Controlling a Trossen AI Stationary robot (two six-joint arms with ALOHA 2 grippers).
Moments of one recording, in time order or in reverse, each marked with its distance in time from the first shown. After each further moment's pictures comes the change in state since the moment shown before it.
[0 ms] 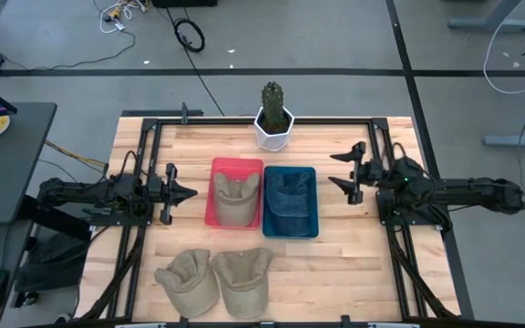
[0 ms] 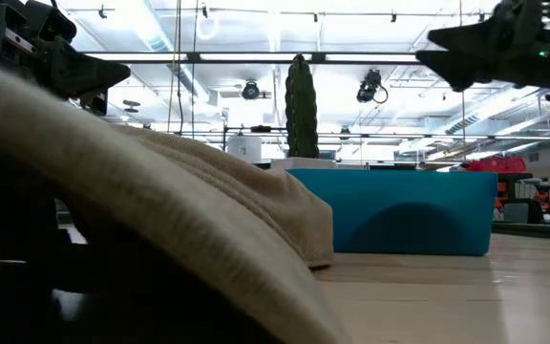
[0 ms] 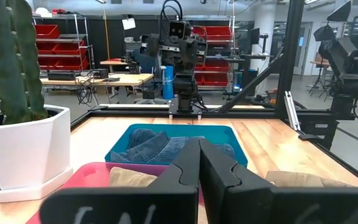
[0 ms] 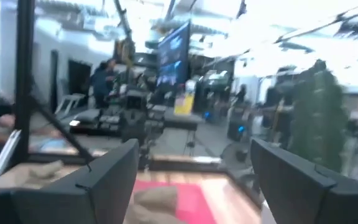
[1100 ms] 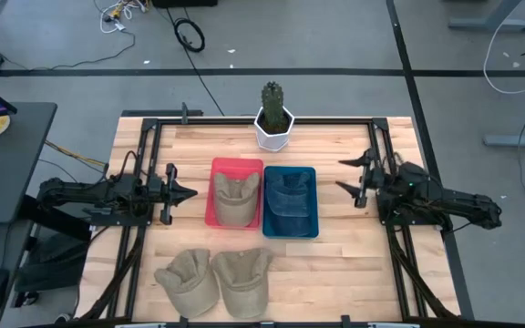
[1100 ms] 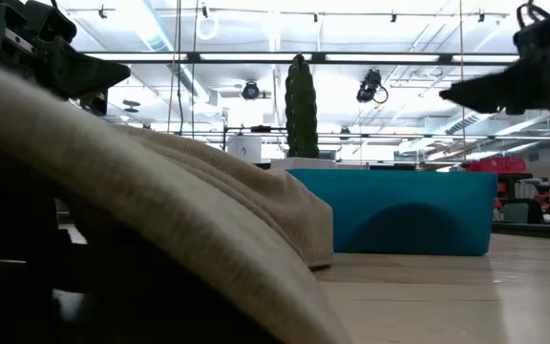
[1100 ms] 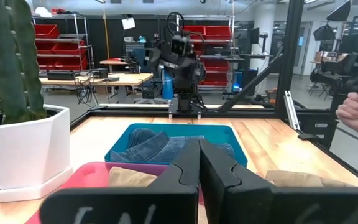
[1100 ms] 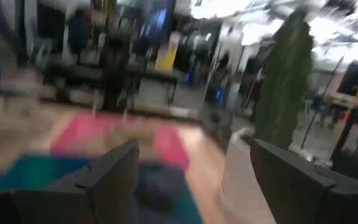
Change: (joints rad) left arm 0.000 0.000 0.000 -0.001 0.000 0.000; right arm -0.011 -0.516 -0.050 -0.673 0.084 -0.134
